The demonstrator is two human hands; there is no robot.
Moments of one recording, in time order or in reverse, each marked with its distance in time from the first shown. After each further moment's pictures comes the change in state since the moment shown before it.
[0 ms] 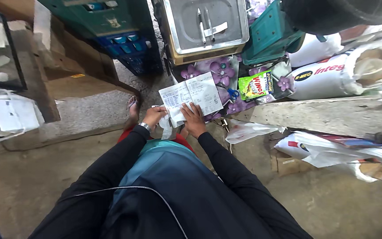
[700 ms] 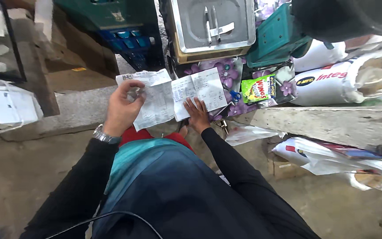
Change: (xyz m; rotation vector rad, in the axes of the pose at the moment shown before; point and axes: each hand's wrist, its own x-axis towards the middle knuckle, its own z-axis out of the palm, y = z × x) left_hand -0.101 0.096 -0.085 0.117 0.251 0.764; right_hand 0.019 0.027 -0.001 -0.099 -0.049 -0.041
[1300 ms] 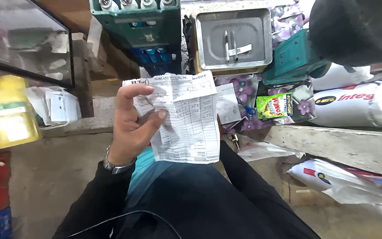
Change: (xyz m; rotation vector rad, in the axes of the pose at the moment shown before) left_hand -0.034 0.112 -0.025 -0.432 0.029 0.267; right_hand -0.005 -0.006 -0.021 0.024 0.066 0.001
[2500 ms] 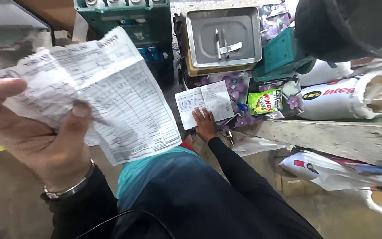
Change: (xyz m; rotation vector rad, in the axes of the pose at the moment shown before) left_hand -0.032 0.007 -0.088 0.382 0.403 0.157; right_hand 0.005 0.001 0.018 -0.060 -0.068 0.018
